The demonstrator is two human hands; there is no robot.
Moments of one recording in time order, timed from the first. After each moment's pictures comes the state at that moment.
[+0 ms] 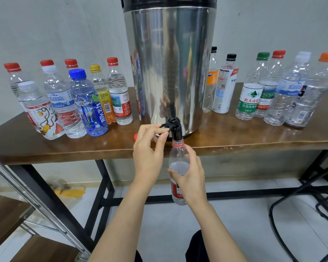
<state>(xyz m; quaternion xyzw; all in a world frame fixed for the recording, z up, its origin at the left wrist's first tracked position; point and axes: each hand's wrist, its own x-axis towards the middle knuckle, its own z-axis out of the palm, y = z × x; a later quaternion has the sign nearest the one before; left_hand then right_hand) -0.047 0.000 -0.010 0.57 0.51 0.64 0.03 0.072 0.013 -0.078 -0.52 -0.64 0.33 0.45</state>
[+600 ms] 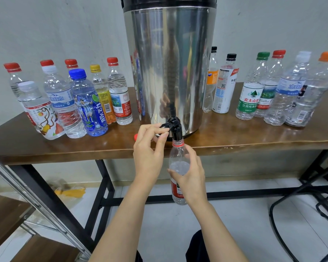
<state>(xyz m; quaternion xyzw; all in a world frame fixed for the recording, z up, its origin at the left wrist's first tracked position) -0.047 0.001 -0.010 0.57 0.51 0.64 0.03 0.072 0.013 -0.078 -0.52 -0.64 0.33 0.45</state>
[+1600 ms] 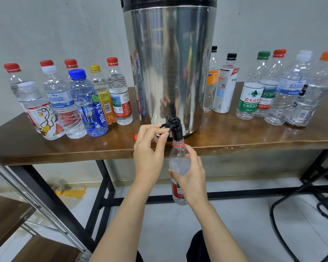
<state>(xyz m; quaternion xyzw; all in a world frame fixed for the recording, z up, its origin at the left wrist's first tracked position) -0.049 0.004 -0.014 0.57 0.50 0.65 0.03 0.072 0.015 -0.080 -0.52 -0.64 0.33 0.46</state>
